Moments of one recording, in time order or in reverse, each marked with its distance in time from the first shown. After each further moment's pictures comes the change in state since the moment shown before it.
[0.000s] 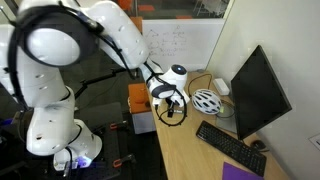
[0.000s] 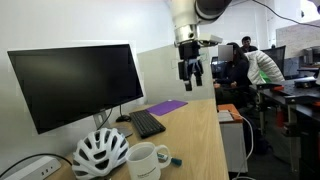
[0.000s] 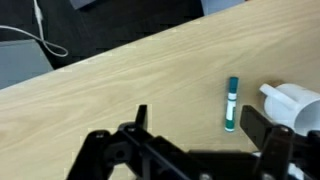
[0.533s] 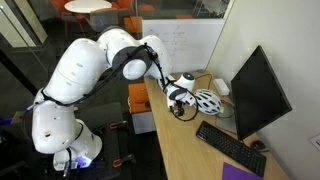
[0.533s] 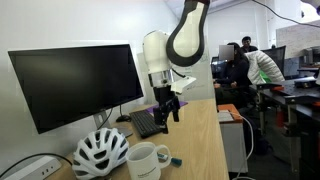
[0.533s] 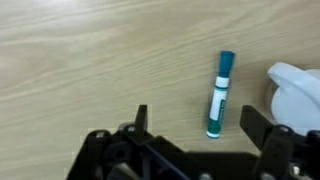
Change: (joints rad) arm 0.197 0.529 -0.120 0.493 -0.040 0.016 0.009
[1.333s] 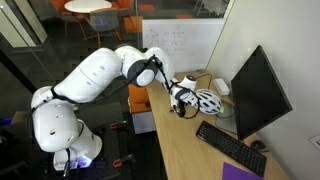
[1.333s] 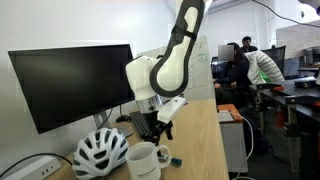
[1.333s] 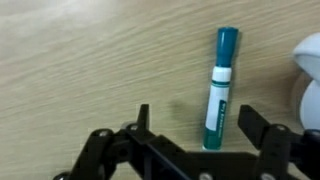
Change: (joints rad) arm 0.110 0.279 -0.086 0.348 0.019 -0.162 0.077
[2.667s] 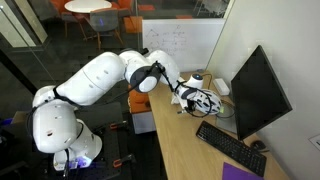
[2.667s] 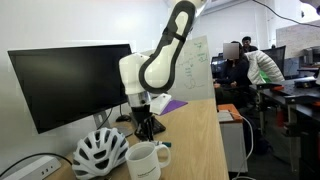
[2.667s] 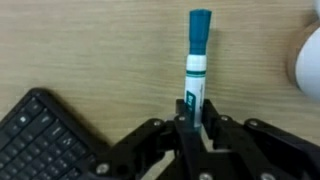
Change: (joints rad) arm -0.067 0.036 0.026 0.131 -0.030 0.025 -0.278
